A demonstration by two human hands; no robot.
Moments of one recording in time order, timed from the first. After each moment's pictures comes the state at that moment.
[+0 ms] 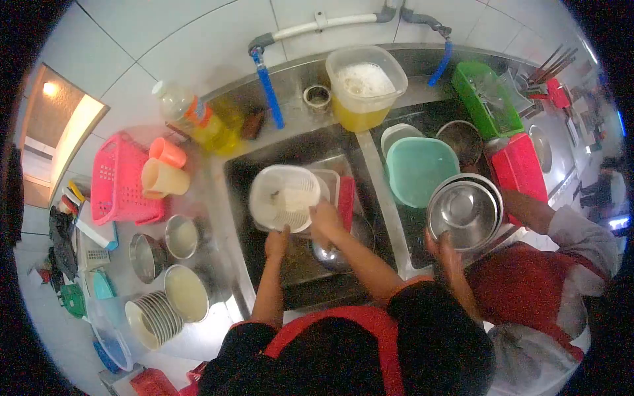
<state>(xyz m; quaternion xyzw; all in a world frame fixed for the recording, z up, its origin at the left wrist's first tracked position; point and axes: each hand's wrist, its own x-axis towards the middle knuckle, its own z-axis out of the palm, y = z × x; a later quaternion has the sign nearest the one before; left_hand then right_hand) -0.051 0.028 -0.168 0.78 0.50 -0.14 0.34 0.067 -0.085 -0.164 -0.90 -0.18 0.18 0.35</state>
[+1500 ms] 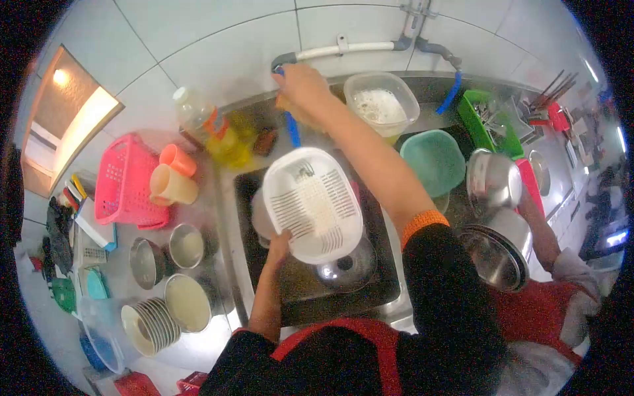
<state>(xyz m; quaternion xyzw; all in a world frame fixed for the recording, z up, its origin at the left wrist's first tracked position) -0.029 0.042 -0.134 0.64 0.35 0.07 0.68 0.251 0.056 0.093 -0.85 -0.43 -0.08 0.29</state>
